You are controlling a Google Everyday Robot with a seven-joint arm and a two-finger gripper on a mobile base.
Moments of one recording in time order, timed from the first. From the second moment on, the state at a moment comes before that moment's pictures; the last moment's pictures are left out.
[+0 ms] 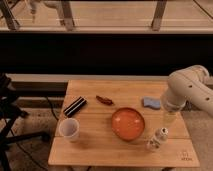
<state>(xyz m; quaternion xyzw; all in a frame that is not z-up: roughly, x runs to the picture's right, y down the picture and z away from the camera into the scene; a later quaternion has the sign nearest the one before) 0.290 0.107 0.682 -0.28 0.02 0.03 0.96</state>
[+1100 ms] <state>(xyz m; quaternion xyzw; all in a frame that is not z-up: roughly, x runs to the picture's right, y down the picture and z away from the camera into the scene) 0.285 0.094 0.692 -0.27 0.03 0.03 0.96</state>
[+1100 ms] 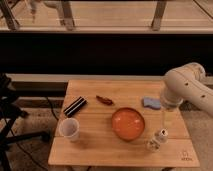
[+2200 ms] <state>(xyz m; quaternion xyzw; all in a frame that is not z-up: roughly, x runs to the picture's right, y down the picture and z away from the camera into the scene) 0.283 0.084 0.712 -0.25 0.04 0.04 0.97</state>
